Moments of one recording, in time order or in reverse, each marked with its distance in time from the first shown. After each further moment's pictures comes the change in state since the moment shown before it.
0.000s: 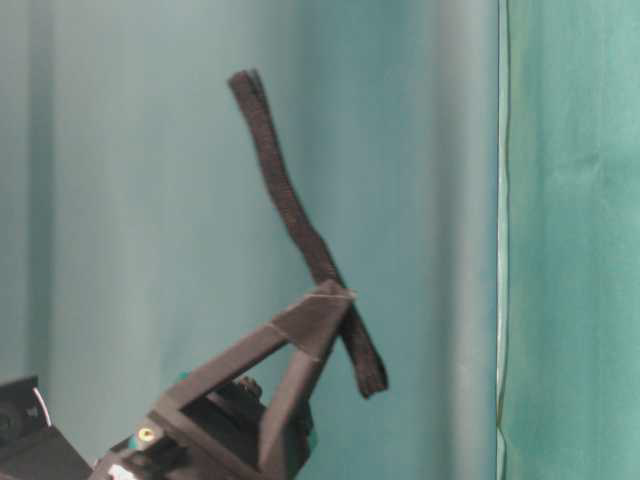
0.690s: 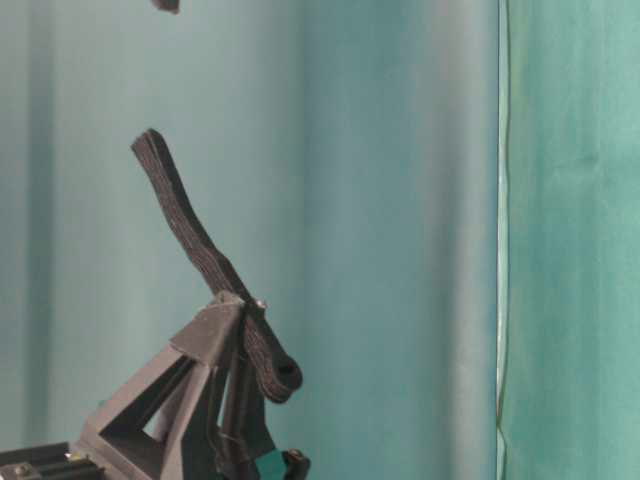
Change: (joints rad) left arm 0.011 -0.077 0.115 0.000 -0.270 -0.393; right arm -0.020 0.189 -0.101 -0.031 -0.014 -0.288
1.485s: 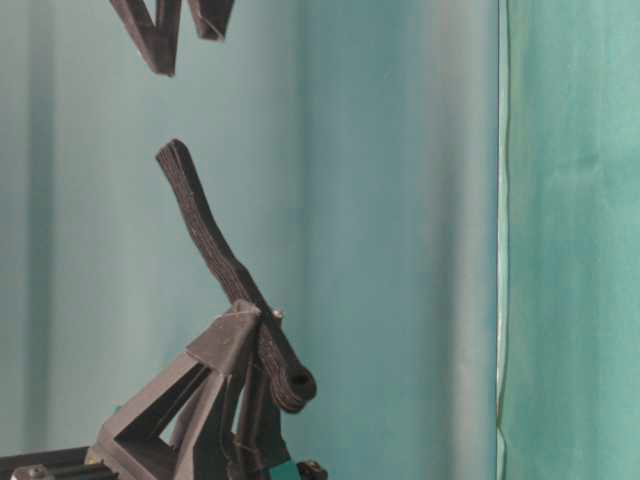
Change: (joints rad) left arm 0.002 -0.002 0.012 0.000 -0.005 -0.034; right arm -0.020 0.158 -0.061 0.000 -0.123 -0.028
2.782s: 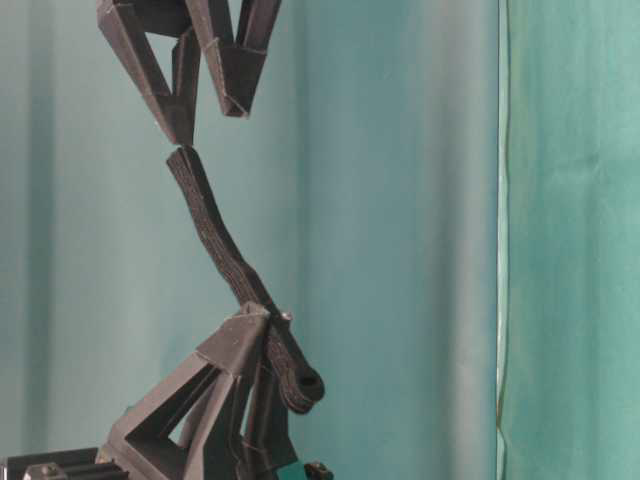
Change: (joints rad) left arm 0.009 0.000 0.009 0.000 -0.002 -0.002; right arm 0.012 0.161 -0.078 -0.015 -0.071 -0.005
